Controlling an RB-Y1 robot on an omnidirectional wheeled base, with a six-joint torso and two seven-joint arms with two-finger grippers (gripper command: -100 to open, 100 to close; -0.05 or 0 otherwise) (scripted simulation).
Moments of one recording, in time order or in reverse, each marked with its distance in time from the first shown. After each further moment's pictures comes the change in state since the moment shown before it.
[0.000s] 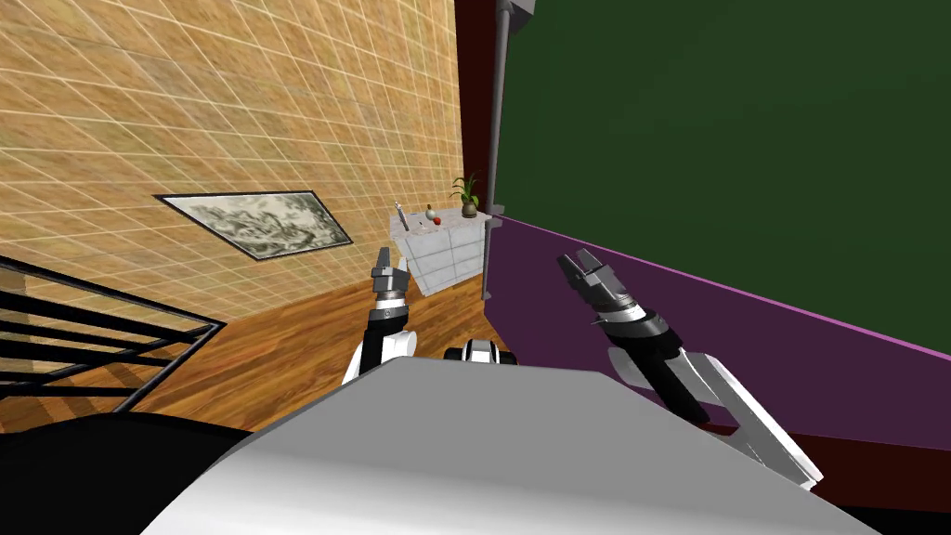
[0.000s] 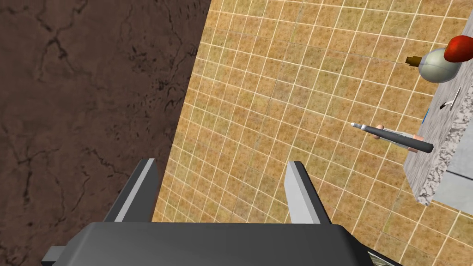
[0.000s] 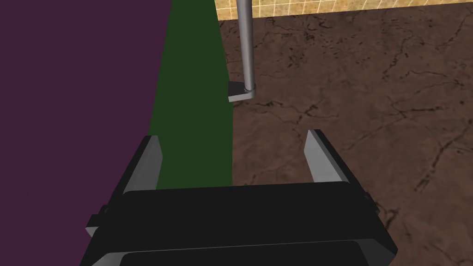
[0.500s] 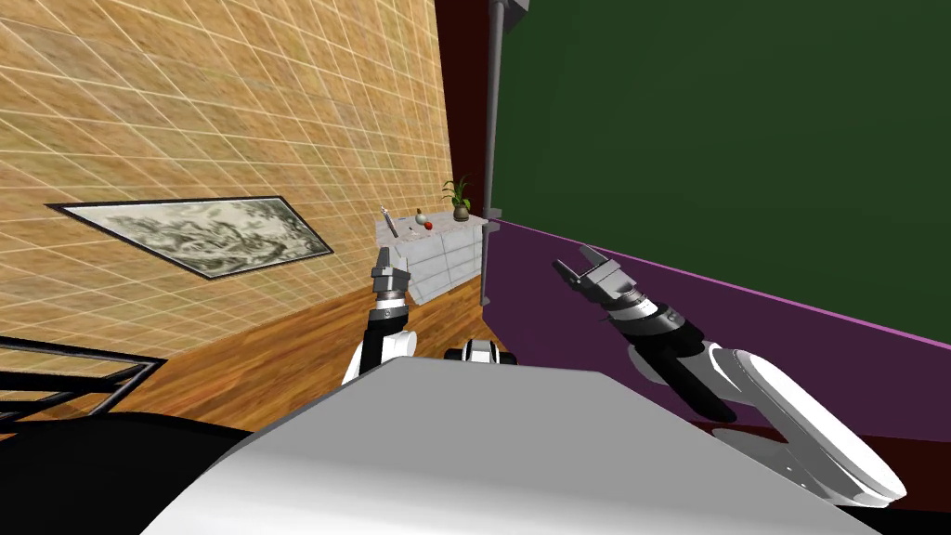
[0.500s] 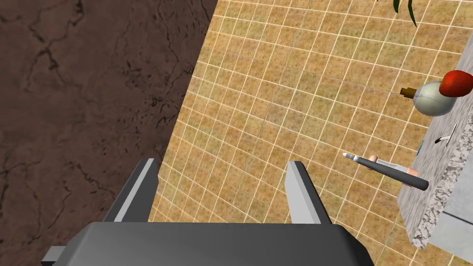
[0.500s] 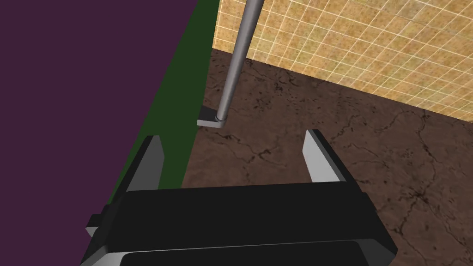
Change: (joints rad) left arm 0.000 0.000 0.000 0.000 0.000 0.000 0.000; right arm 0.004 -0.134 -0.082 -0.014 0.141 0.004 0.049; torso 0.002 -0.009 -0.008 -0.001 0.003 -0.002
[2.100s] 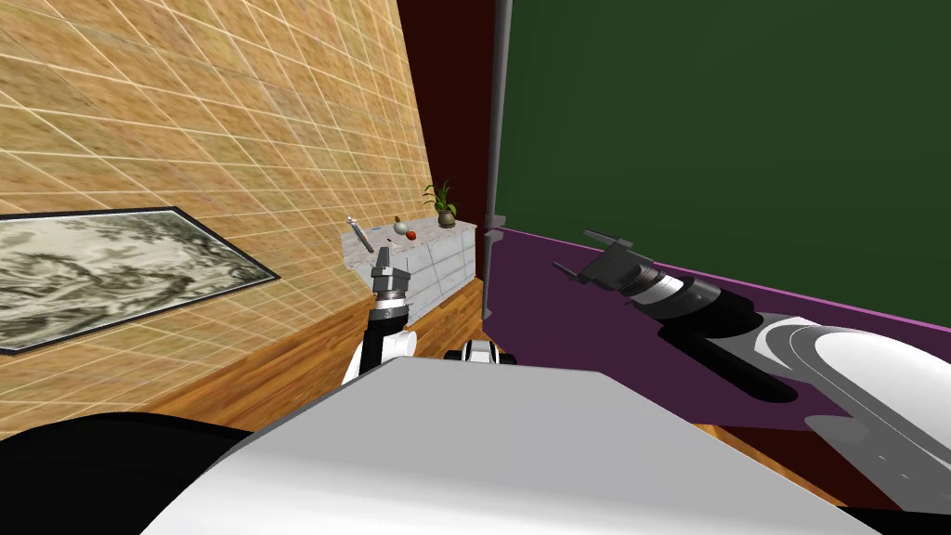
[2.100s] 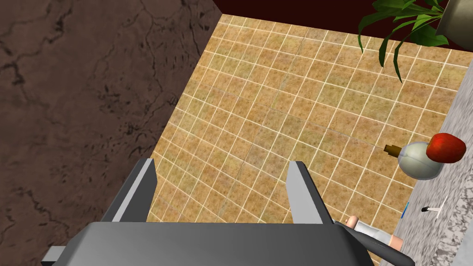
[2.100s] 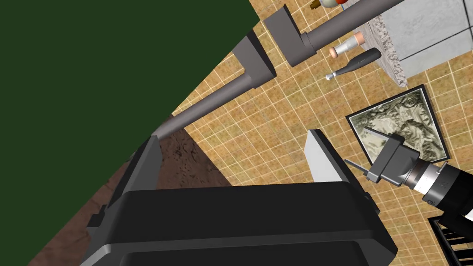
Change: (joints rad) left arm 0.000 0.000 0.000 0.000 0.000 0.000 0.000; right arm -0.023 -0.310 -0.178 -0.013 0.290 0.023 0.096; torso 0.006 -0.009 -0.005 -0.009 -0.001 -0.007
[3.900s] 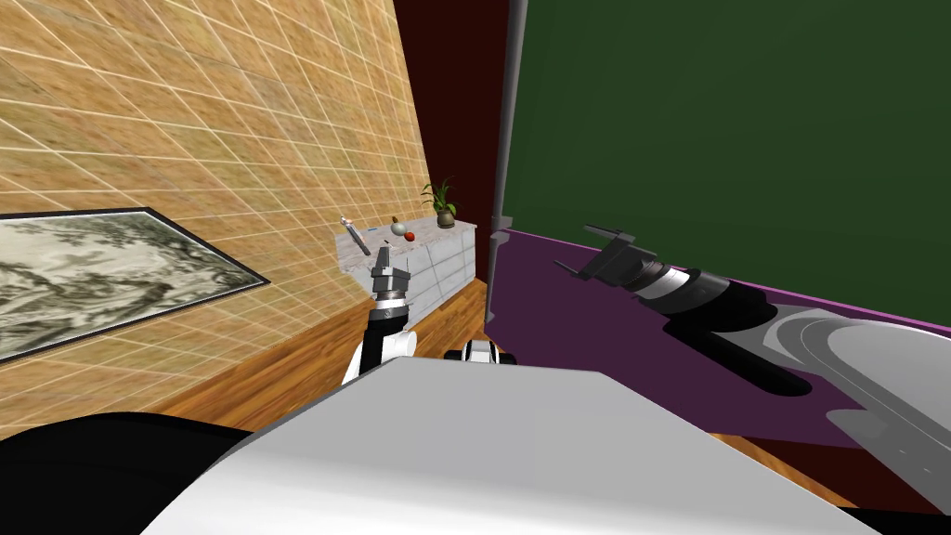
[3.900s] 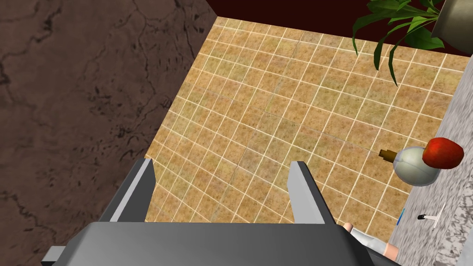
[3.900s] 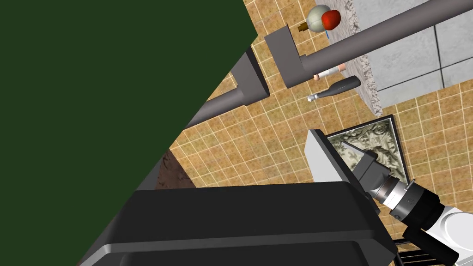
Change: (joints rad) left arm 0.000 0.000 0.000 0.000 0.000 0.000 0.000; right arm -0.010 -0.063 -0.037 -0.002 0.053 0.003 0.022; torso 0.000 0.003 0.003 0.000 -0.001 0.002
